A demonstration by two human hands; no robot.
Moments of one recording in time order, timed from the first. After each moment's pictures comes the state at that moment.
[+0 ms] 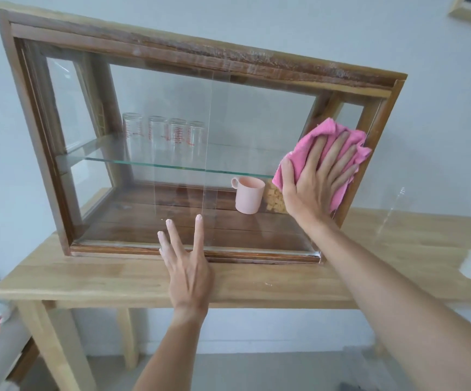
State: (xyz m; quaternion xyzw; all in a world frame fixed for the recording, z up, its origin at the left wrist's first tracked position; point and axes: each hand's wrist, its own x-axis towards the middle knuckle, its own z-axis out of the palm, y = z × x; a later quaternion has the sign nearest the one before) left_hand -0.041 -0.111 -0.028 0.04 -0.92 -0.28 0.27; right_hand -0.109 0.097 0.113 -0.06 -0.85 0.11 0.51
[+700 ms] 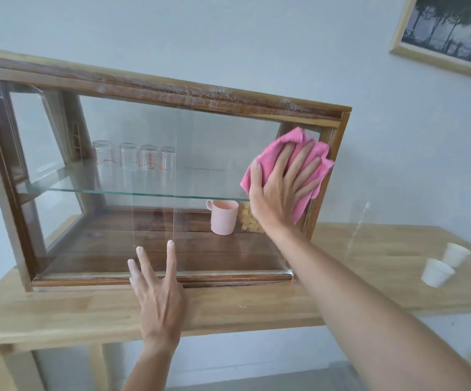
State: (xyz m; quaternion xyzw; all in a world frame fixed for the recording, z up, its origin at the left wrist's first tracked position) left_hand -0.039 -0.109 -0.027 0.03 -0.92 -0.27 0.29; right_hand -0.104 0.079 0.150 -0.09 -0.84 0.17 0.51
